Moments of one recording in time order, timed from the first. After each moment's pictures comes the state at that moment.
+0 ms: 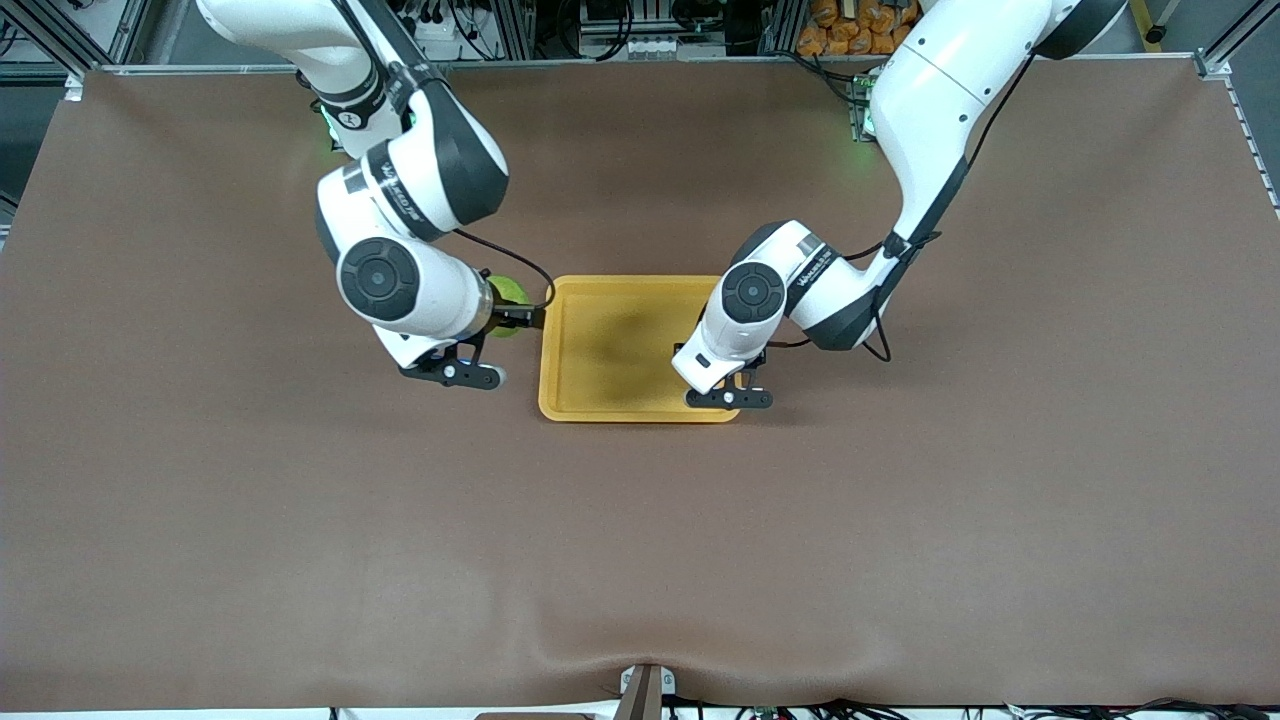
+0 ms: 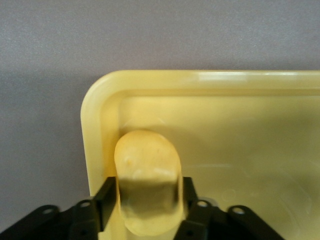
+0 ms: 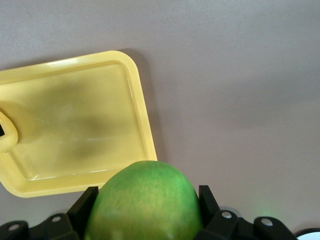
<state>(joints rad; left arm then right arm) -0.35 0.67 -0.35 -1.72 0.19 2.31 -0.75 0.56 0.40 -0.06 -1.59 0.23 1.74 0.61</state>
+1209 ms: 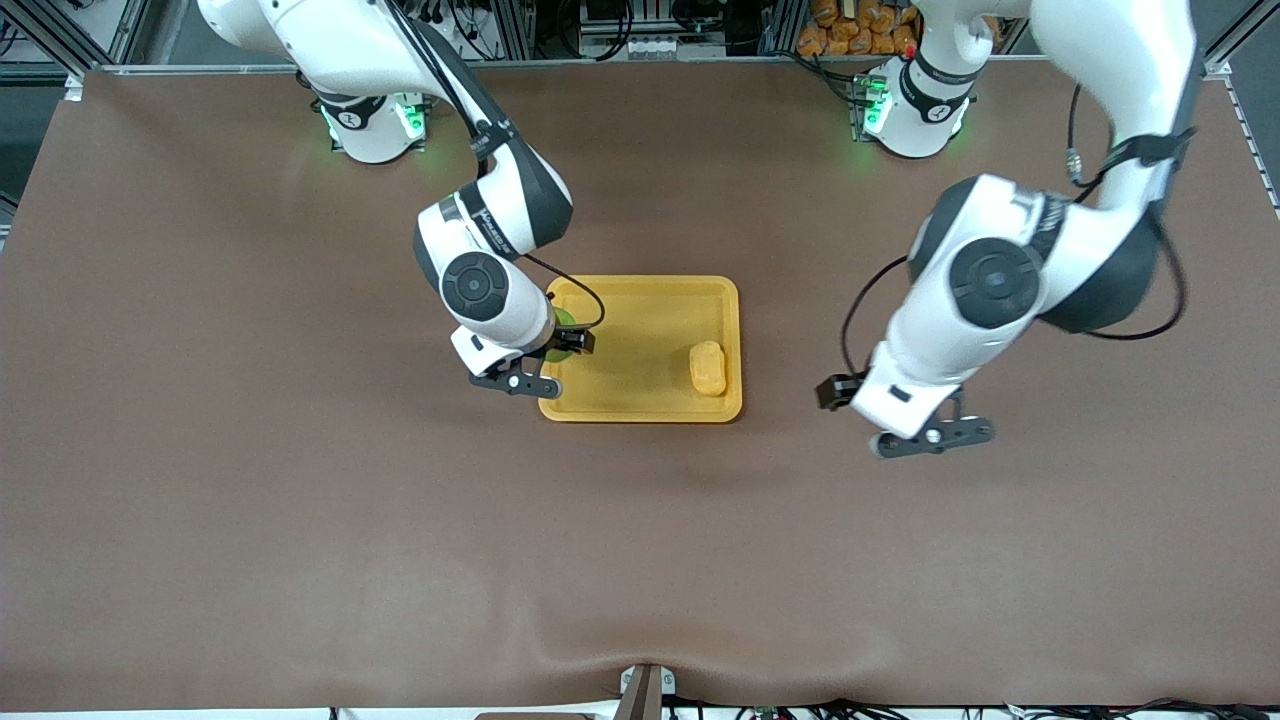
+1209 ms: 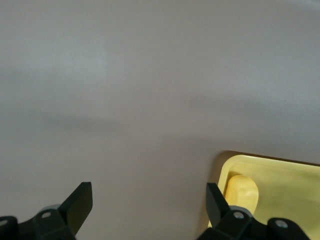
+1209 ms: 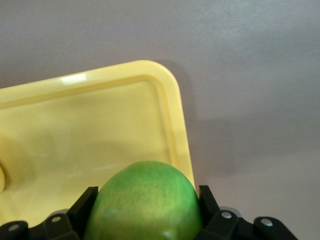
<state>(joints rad) -0.07 0.41 -0.35 -1.50 0.20 1.88 -0.58 0.66 0.52 -0.06 -1.75 0.23 2.16 0.66</state>
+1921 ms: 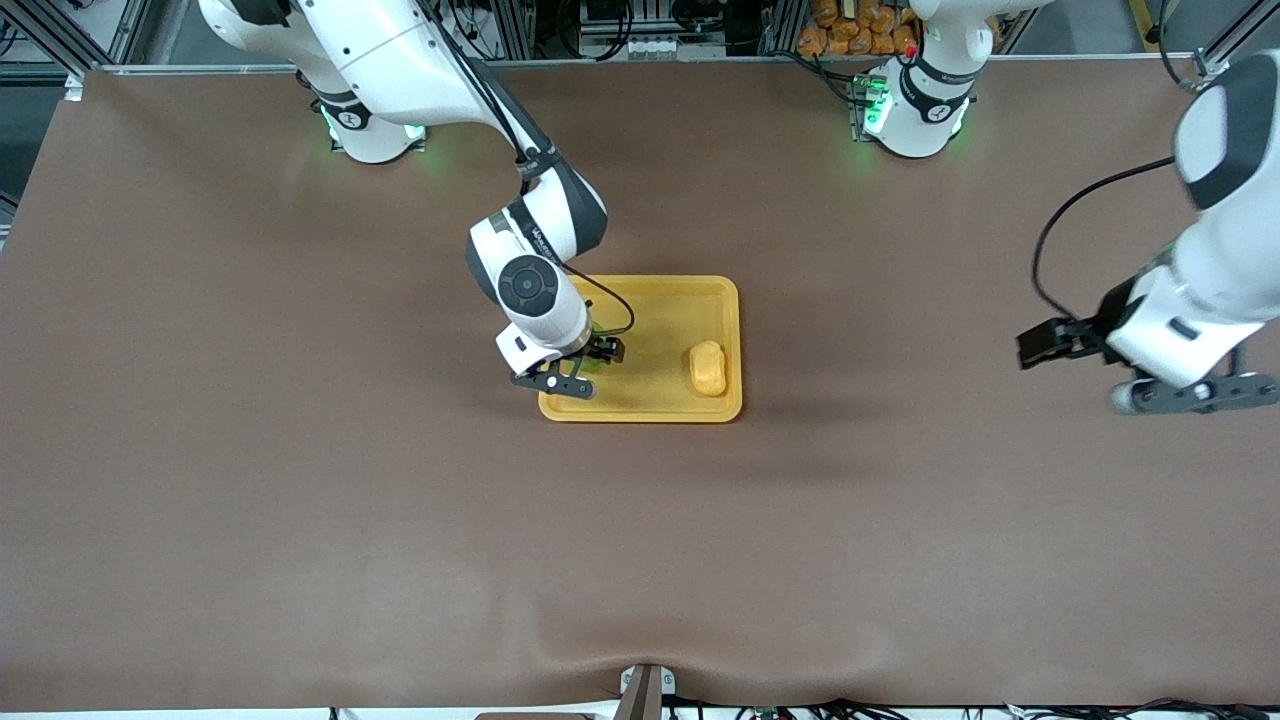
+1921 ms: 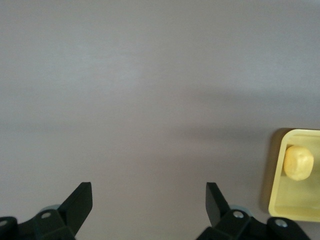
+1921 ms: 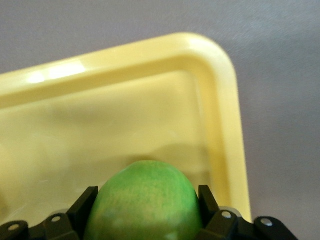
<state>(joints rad) 0.21 0.20 -0.35 -1.49 0.13 1.69 -0.18 0.74 0.64 -0.06 -1.75 0.23 2.34 0.73</state>
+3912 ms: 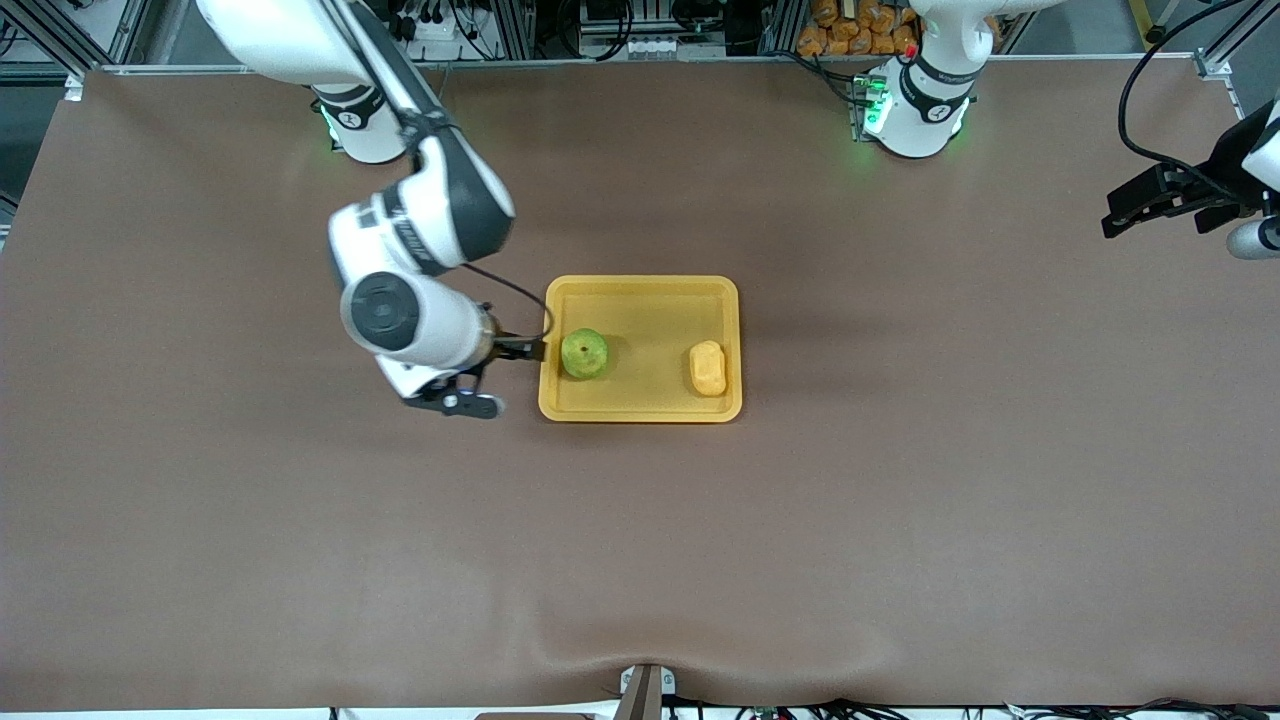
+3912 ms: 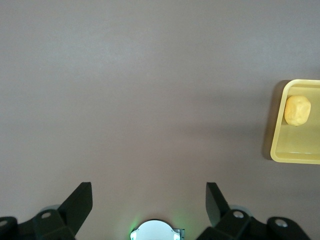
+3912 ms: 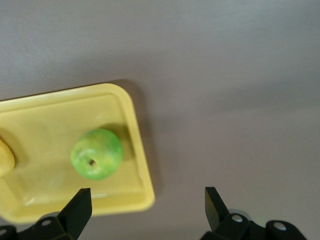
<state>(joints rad) 0.09 -0.04 -0.14 -1.55 0.04 1.47 -0.06 0.50 0.45 -0.10 -1.52 0.23 1.72 0.53</state>
